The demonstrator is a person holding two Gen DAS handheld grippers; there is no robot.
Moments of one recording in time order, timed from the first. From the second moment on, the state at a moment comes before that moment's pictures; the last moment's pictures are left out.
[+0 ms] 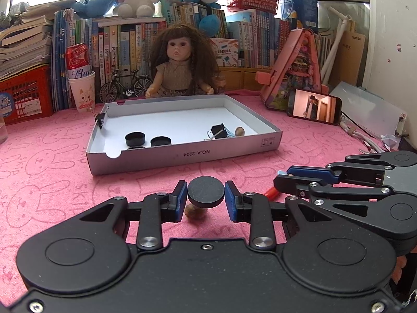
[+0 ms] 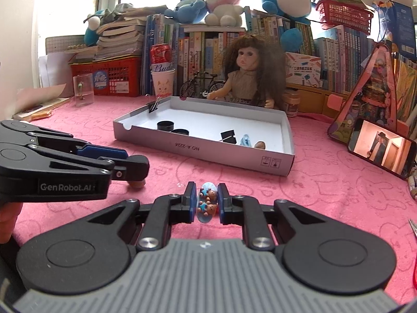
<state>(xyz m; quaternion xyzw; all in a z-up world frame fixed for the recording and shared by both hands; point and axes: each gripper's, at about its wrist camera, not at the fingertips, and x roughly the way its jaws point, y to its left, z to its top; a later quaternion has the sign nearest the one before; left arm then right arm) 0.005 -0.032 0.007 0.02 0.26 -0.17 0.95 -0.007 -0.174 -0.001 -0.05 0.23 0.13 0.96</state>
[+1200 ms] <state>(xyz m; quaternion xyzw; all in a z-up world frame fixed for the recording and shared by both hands) 0.034 -0.013 0.032 -0.01 0.23 -0.13 0.96 0.022 -0.198 0.021 0.01 0.21 0.06 0.98</state>
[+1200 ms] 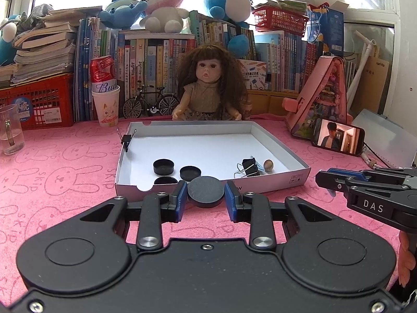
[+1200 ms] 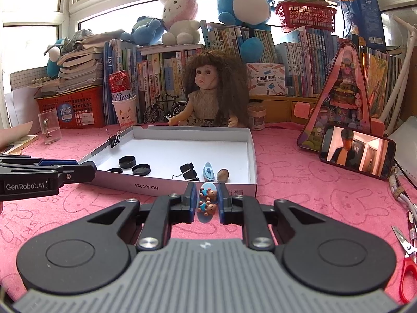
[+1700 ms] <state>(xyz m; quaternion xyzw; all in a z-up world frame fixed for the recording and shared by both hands) 0.038 -0.010 0.032 -0.01 0.23 -0.12 0.96 0.024 -0.200 0.018 0.01 0.21 0.06 0.98</state>
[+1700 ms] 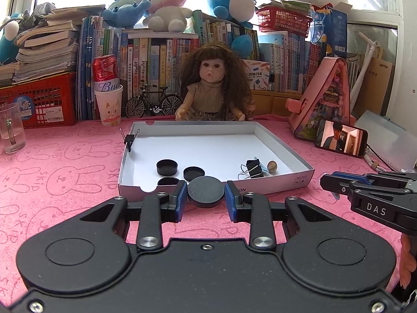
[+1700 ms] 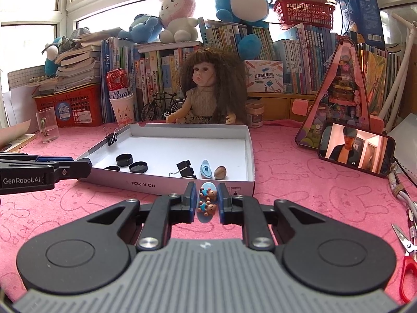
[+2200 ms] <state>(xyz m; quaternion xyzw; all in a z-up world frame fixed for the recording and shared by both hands) 0.071 -0.003 0.041 -0.02 0.24 -0.11 0.96 0.049 -0.209 0.024 0.04 0.21 0.05 0.98</state>
